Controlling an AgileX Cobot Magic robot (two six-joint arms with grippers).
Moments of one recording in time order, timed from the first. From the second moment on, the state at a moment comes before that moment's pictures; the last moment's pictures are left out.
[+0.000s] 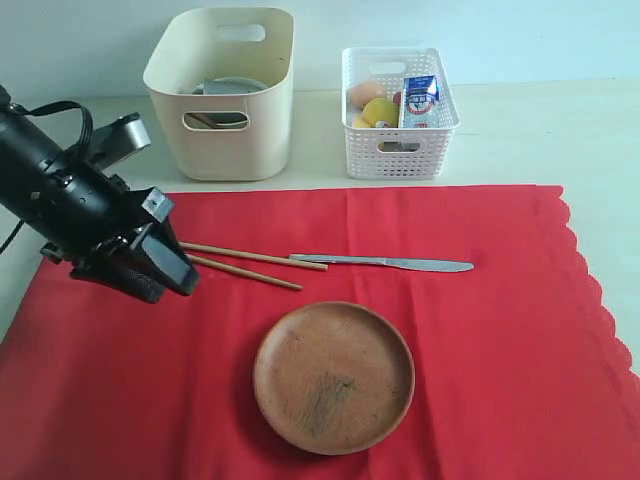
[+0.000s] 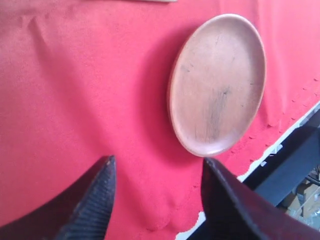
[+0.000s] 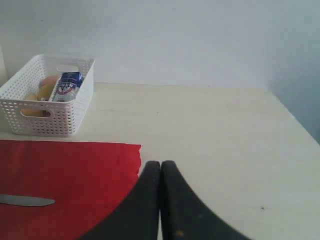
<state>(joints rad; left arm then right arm) -0.22 1.77 -1.02 -0.75 1.09 0.57 0.01 0.19 -0.29 -0.18 0.47 0.11</state>
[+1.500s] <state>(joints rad) -0.45 2.00 -1.01 -1.01 0.98 0.73 0.01 0.19 -0.29 -0.17 0.44 0.10</state>
